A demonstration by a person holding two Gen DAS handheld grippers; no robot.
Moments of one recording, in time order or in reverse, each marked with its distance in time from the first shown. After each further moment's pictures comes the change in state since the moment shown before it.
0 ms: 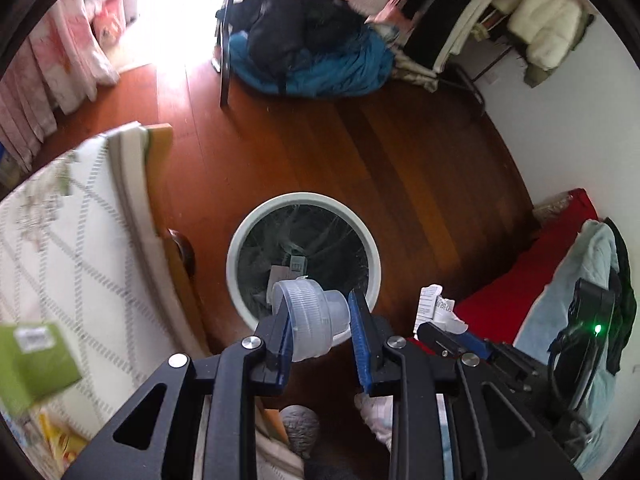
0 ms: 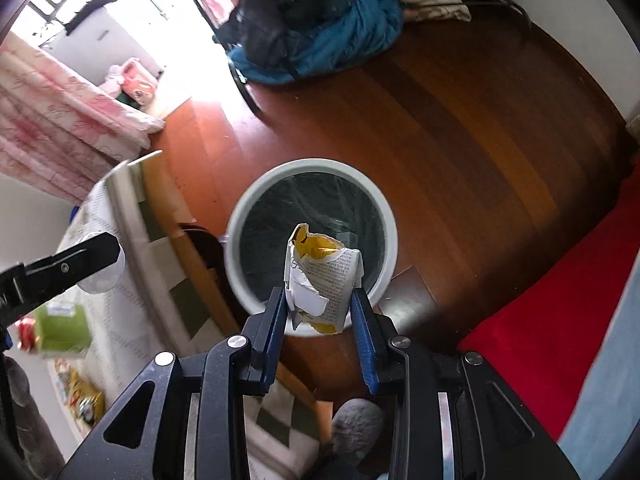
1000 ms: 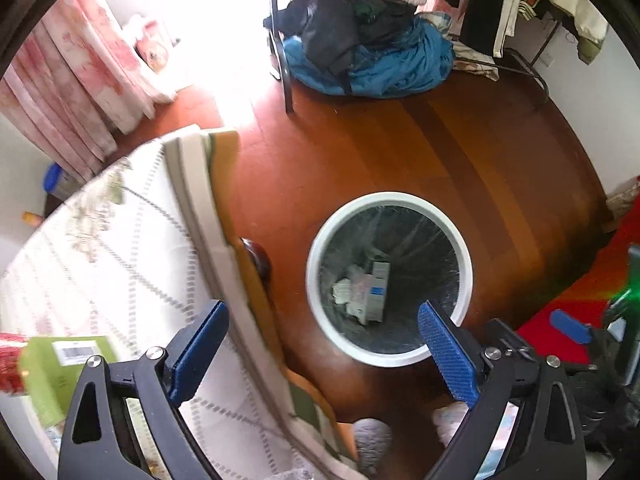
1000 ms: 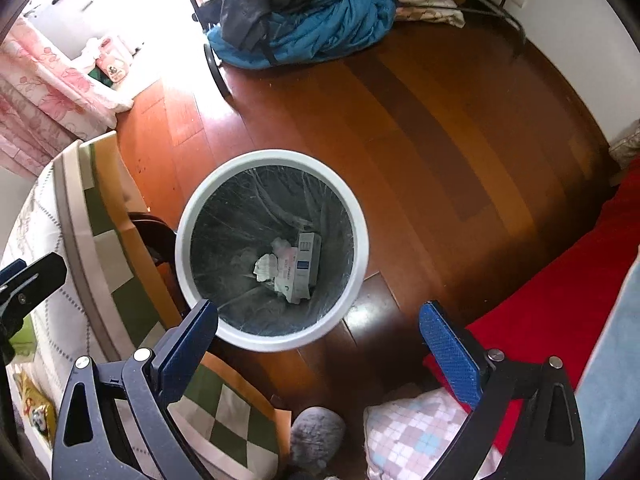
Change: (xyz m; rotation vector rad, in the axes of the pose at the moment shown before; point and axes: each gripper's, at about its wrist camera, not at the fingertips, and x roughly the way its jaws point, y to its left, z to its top) left arm 0.006 0.012 -0.024 0.063 -0.058 0.321; right arm 0.033 0.005 0.008 -0.065 0.012 -0.143
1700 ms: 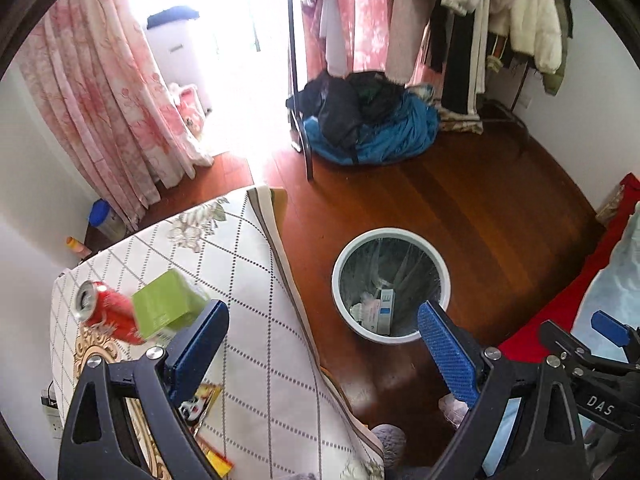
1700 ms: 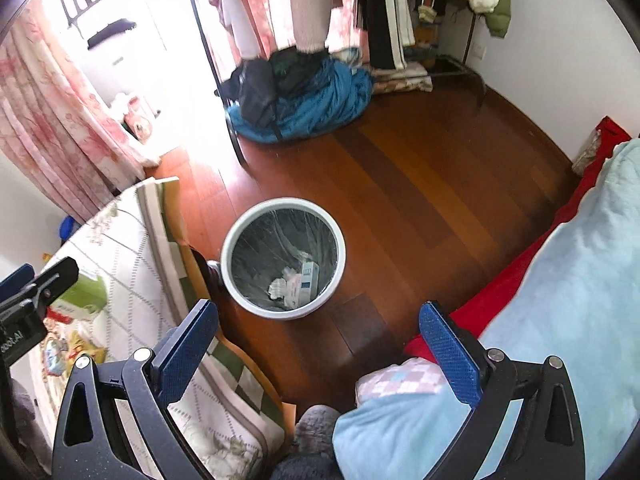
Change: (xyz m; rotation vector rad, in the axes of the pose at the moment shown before) left arm -0.150 0.013 -0.081 0.014 -0.269 0.047; right arm -0.197 -0.008 -0.111 0.025 -0.283 0.005
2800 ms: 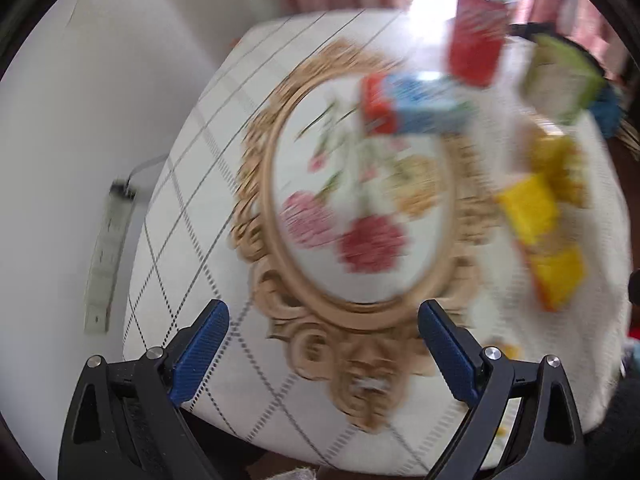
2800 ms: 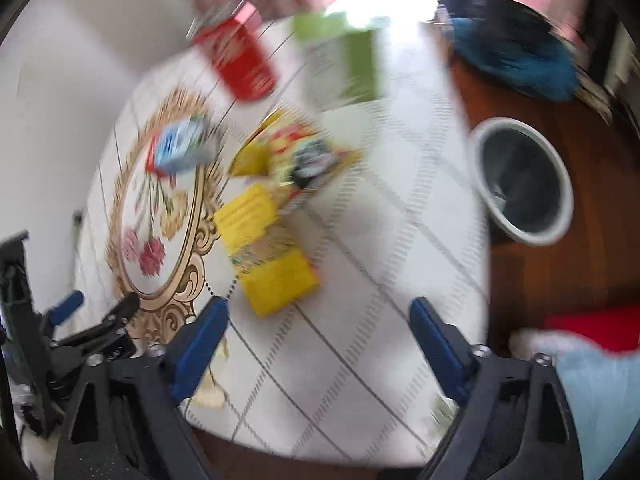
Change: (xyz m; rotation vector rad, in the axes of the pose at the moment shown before) left arm 0.009 0.270 -0.279 -0.473 0.345 0.385; right arm 0.046 0.301 -0.182 -0.551 0.351 0.289
